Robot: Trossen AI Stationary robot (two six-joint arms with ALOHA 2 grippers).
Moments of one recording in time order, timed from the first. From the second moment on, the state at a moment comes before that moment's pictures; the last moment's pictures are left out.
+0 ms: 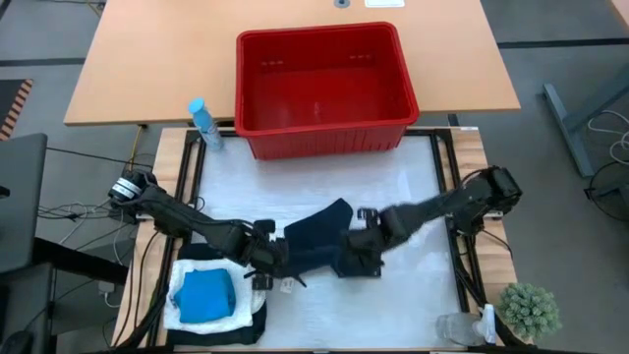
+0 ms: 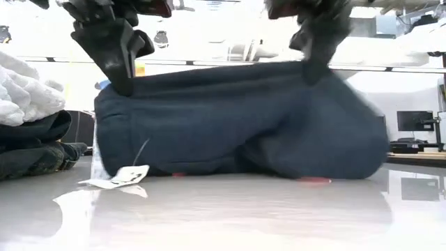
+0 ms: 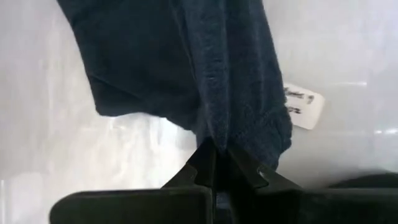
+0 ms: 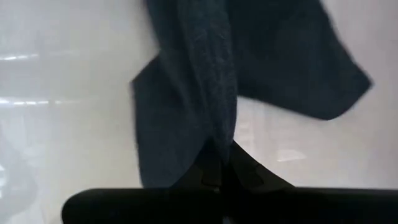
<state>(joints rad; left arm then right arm) -0.41 1.62 1.21 -0.88 -0.20 -0.41 0.30 1.68 1.43 -1.09 0.13 0.31</state>
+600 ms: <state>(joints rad) -0.22 1.62 1.21 -0.99 -0.43 -0.45 -0.19 1.81 1.43 -0.95 0.12 -0.07</state>
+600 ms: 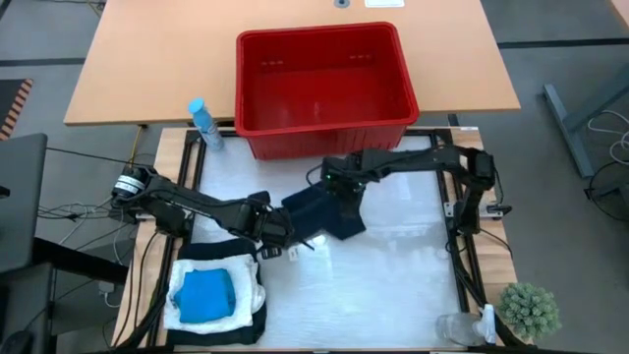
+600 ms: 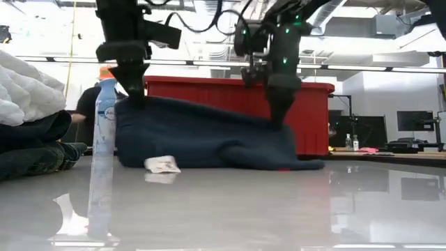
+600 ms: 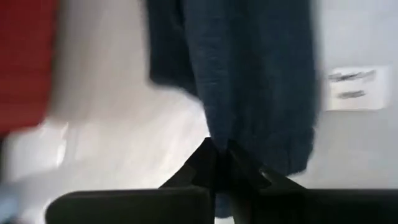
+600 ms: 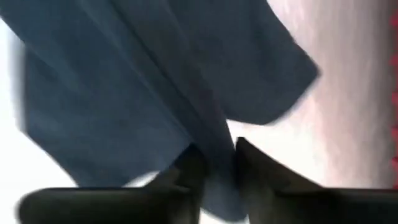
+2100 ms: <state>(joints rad) 0.24 1.54 1.21 -0.84 -0.13 -0.40 -0.24 1.79 1.43 -0.64 0.09 -0.15</state>
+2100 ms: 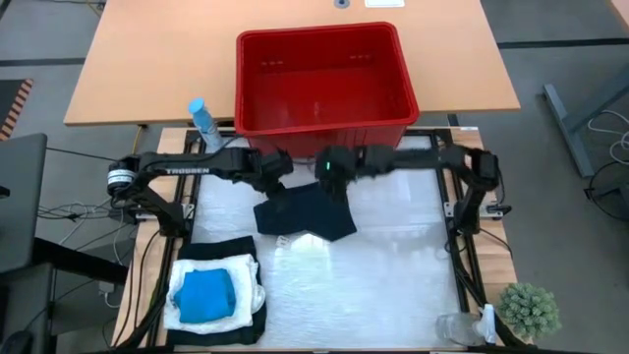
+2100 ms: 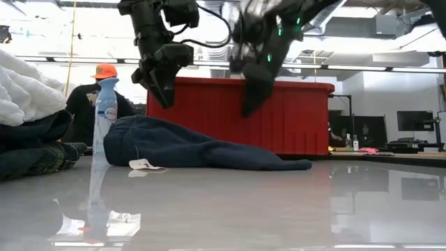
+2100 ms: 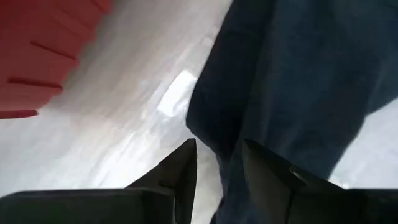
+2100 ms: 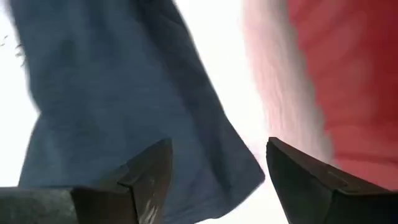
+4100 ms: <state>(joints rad) 0.11 1.54 0.96 -0.27 -0.02 -0.40 0.32 1.74 1.43 -1.28 0.16 0.32</state>
